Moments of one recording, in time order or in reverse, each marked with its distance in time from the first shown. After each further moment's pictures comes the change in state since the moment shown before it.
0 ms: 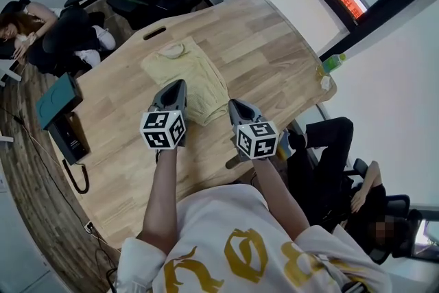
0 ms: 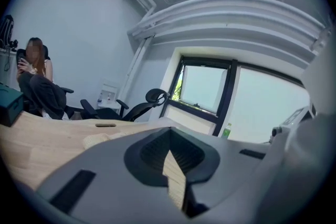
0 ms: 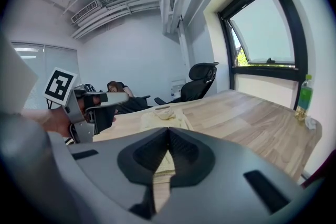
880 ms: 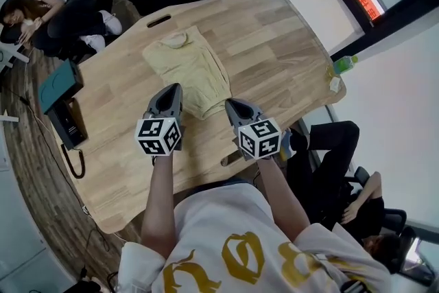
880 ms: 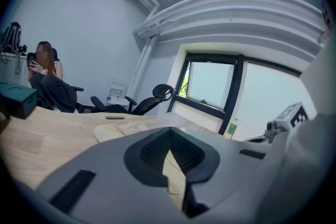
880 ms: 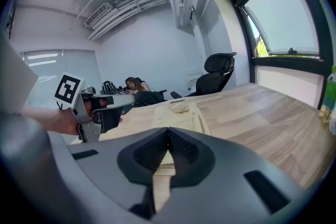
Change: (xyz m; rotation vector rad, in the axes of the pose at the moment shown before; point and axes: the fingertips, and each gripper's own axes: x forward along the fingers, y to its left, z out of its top) left arm -0.016 -0.001 -0.024 0.001 0.021 0.082; right arm 0.005 0.004 -0.014 -0.050 0.061 0.208
